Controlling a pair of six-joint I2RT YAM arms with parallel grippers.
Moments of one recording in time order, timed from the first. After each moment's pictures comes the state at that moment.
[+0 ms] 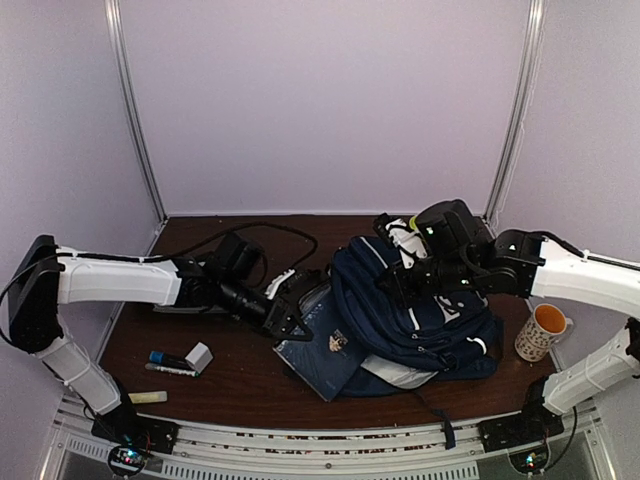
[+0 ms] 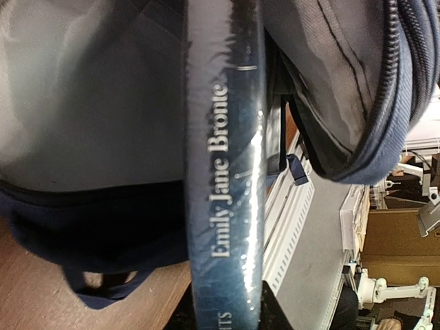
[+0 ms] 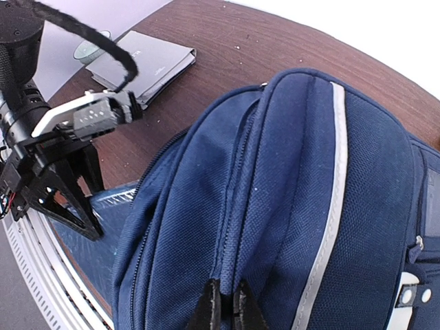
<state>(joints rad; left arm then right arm) -0.82 1.55 0.94 -0.21 0.71 -0.50 0.96 1.28 1.11 -0.50 0.09 0.26</state>
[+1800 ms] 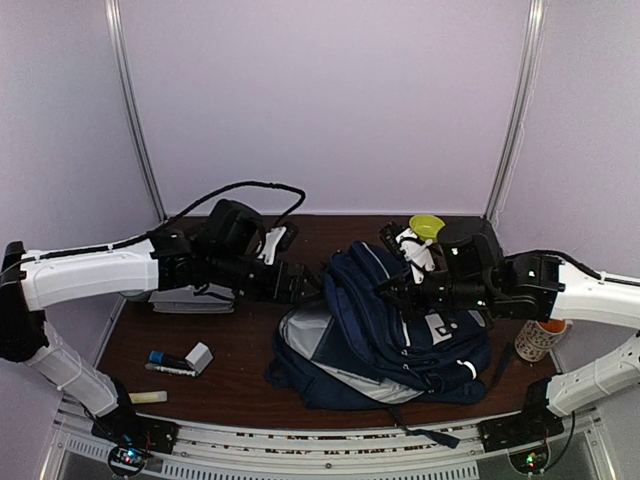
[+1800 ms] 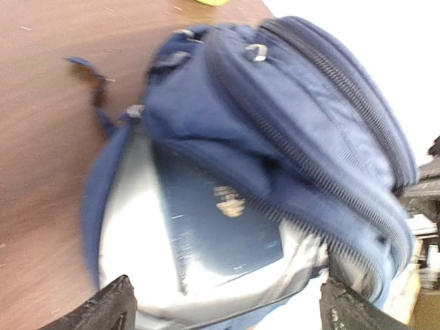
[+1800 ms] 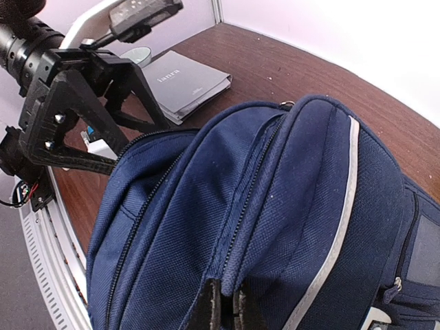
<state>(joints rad) -0.91 1.47 1.14 -0.35 0.24 -0.58 1.02 1.14 0.95 -0.33 0.11 0.21</state>
